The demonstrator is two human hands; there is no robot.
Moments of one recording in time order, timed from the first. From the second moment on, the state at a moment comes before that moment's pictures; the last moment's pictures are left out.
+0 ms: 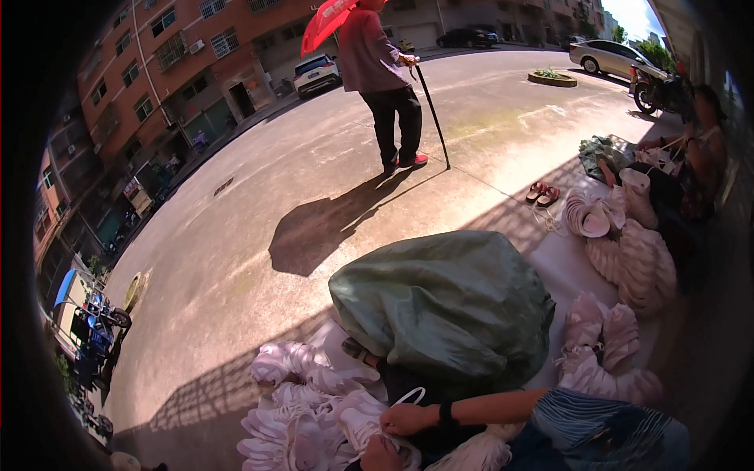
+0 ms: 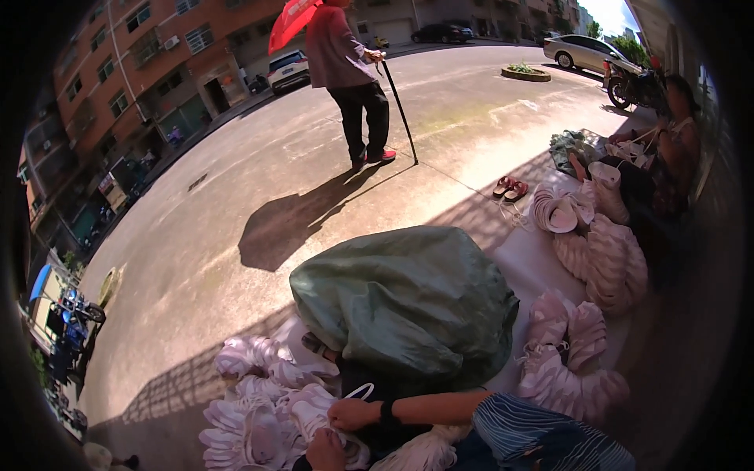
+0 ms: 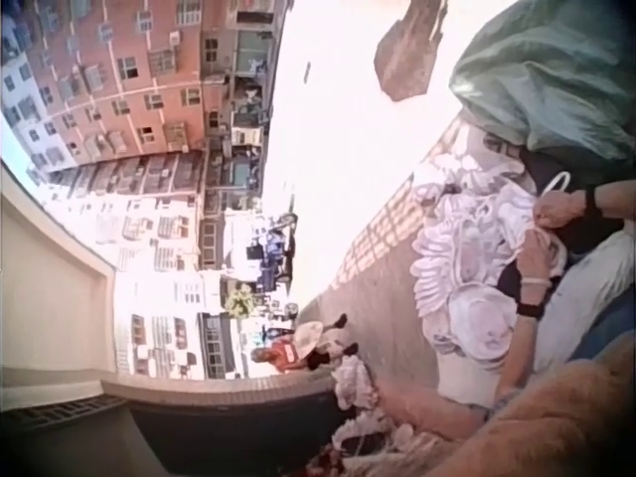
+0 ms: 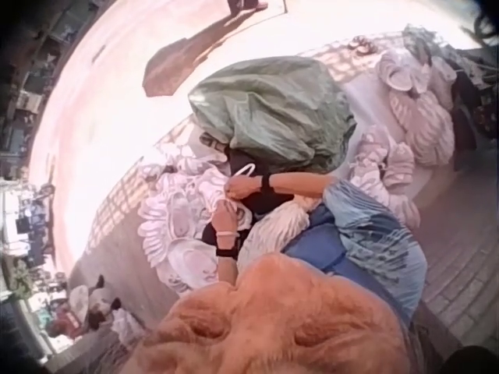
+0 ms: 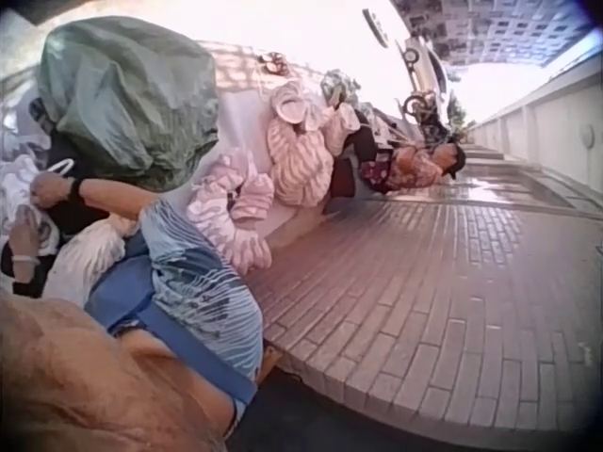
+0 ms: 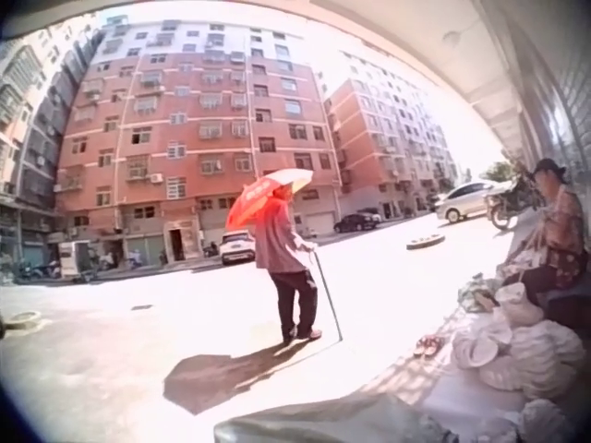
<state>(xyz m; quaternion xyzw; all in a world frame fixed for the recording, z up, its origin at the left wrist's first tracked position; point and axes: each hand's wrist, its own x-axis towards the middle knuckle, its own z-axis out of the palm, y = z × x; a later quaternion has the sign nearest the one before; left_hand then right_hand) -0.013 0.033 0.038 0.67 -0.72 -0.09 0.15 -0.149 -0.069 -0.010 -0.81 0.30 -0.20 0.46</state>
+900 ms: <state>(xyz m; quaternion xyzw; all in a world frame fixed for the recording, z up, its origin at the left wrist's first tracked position) 0.002 0.017 0.024 0.63 -0.75 -0.12 0.17 -0.152 -0.072 -0.006 -0.78 0.29 -0.27 0.48</state>
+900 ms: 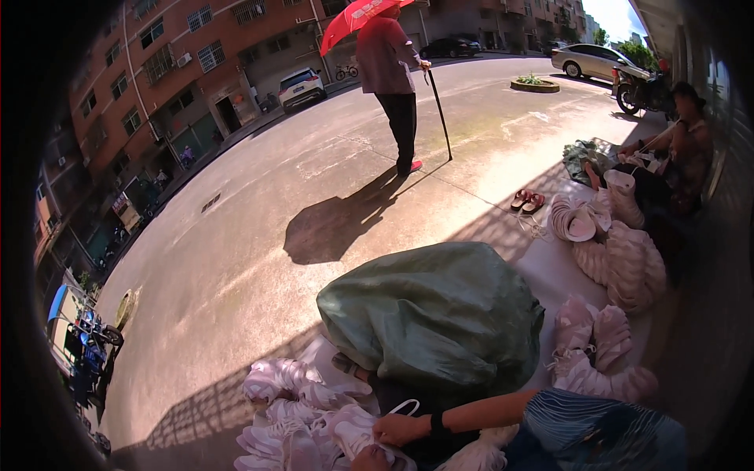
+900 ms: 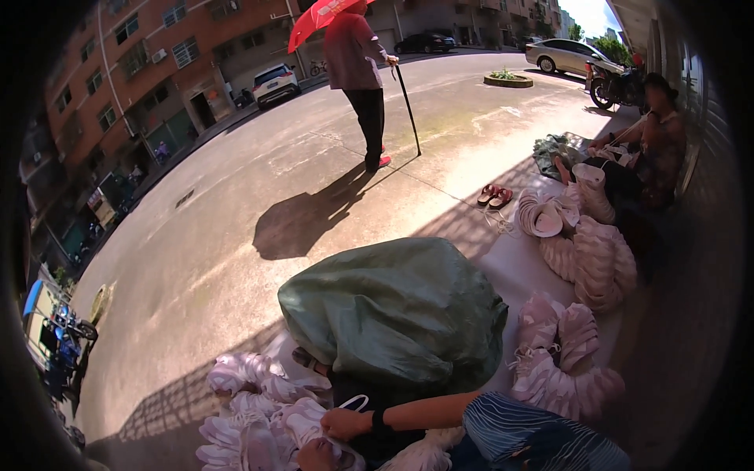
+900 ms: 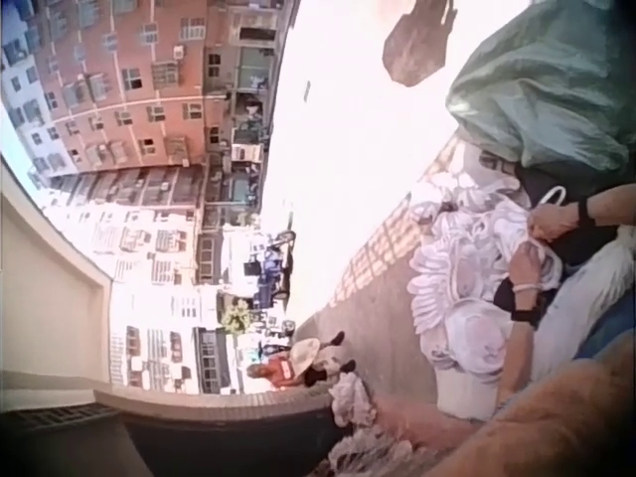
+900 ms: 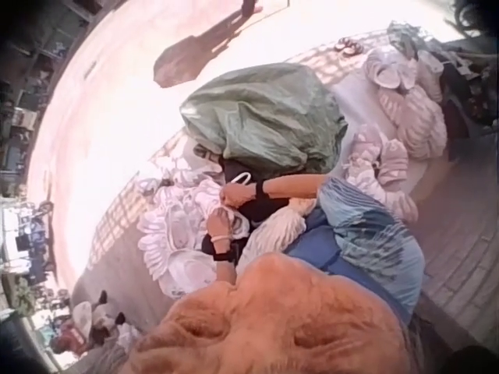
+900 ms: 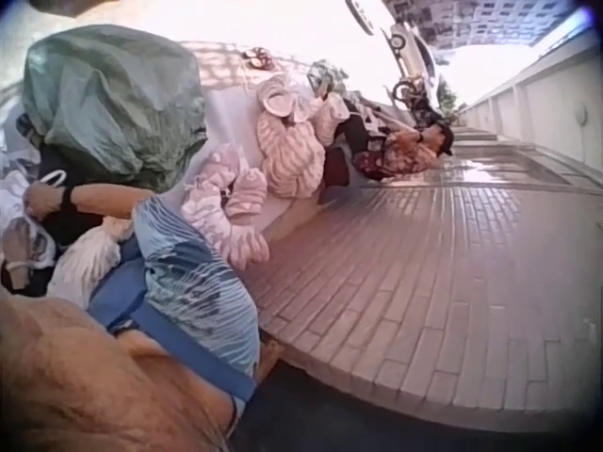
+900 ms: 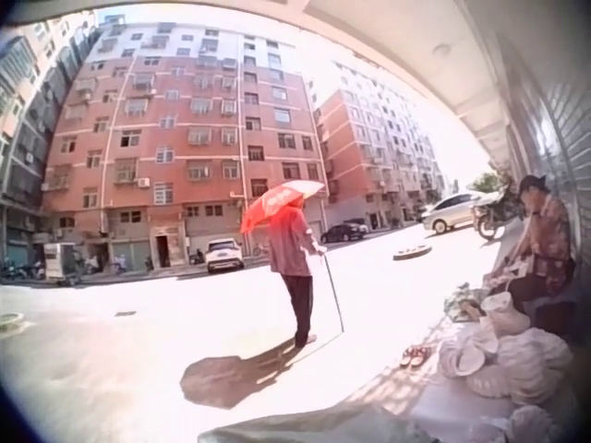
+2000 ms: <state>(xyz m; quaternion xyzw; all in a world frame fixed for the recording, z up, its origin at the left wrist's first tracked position) 0.004 0.021 0.034 0.72 -0.63 -0.22 0.21 -0.144 -0.062 -0.017 -0.82 0.32 -0.25 0.40</state>
